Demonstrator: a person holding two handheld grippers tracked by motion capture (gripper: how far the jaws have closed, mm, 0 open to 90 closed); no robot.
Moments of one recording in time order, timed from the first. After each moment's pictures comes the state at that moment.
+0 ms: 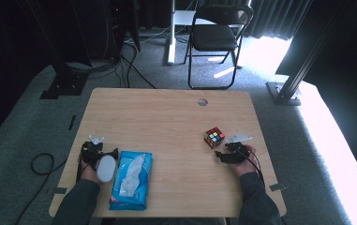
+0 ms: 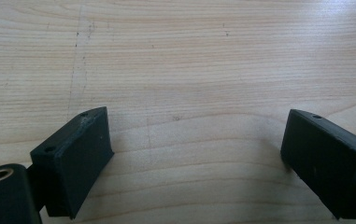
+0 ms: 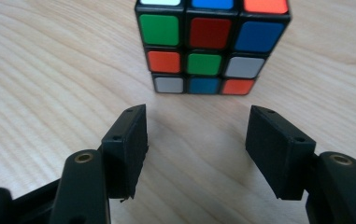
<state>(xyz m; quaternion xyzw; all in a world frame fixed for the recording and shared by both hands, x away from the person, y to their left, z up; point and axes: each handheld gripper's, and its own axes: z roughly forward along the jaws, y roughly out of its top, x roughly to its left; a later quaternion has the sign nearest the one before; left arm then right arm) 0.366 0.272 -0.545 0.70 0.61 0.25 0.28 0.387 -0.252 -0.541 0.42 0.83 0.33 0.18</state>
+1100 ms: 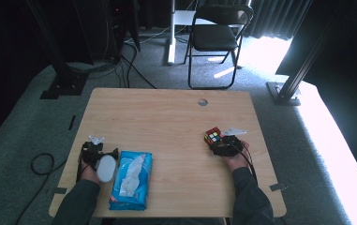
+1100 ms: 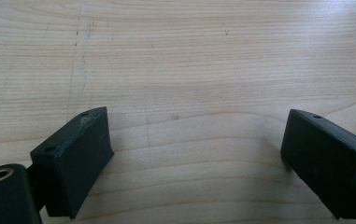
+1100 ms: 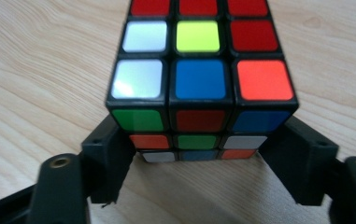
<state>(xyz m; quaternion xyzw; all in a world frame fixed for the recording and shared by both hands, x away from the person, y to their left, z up) 0.365 0.271 -0.545 0.70 0.61 0.25 0.28 0.414 -0.233 -0.545 0.45 0.80 0.35 0.18</state>
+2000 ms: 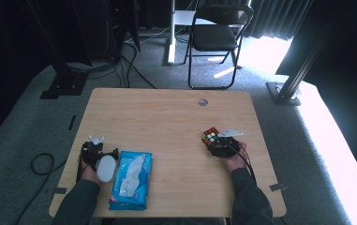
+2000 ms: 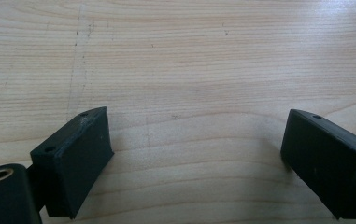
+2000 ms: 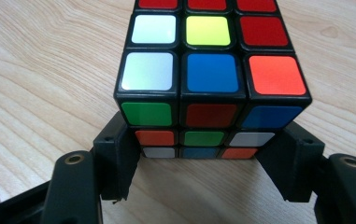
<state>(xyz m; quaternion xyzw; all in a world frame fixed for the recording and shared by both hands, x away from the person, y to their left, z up) 0.365 0.271 -0.545 0.70 0.61 0.25 0.28 0.411 -0.224 -0.545 0.43 0.81 0.36 0.19</state>
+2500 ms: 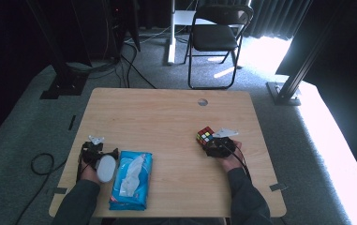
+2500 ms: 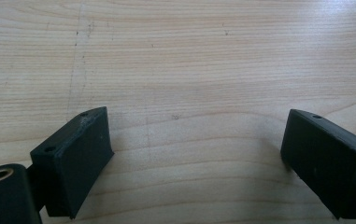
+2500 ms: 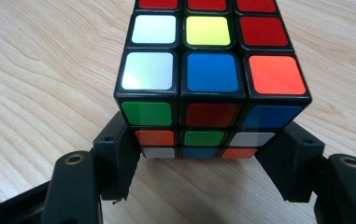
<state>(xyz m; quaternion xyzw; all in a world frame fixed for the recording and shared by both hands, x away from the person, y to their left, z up) 0.365 0.271 -0.545 0.70 0.61 0.25 0.28 0.407 -0.205 -0.538 0.40 0.81 0.37 0.19</state>
